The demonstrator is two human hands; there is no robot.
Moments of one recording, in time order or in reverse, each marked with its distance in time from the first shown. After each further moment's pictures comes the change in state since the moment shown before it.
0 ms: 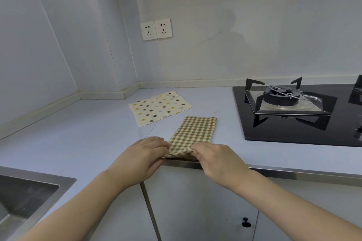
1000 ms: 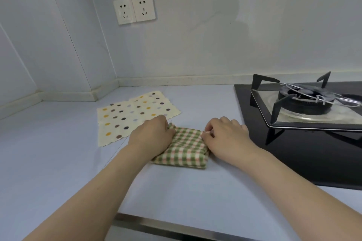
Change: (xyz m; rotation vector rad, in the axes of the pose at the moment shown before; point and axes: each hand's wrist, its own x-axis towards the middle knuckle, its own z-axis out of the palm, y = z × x) left_hand 0.182 -0.032 0.066 -0.195 -0.181 -0.816; right_hand 0.085 0.144 0.028 -0.097 -0.228 0.614
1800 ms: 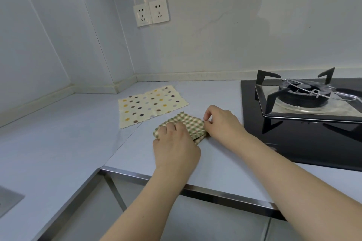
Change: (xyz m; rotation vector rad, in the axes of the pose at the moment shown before) left_hand -0.102 0.060 0.022 0.154 0.167 -0.105; right_hand -0.016 -0.002 -0.014 0.324 -0.040 -0.109
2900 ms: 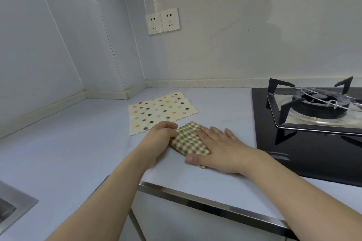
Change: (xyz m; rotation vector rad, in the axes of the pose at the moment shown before) left_hand 0.050 -0.067 -0.021 -1.024 -0.281 -0.311; right_hand -0.015 -0.014 0.010 -0.396 -0.497 -0.180
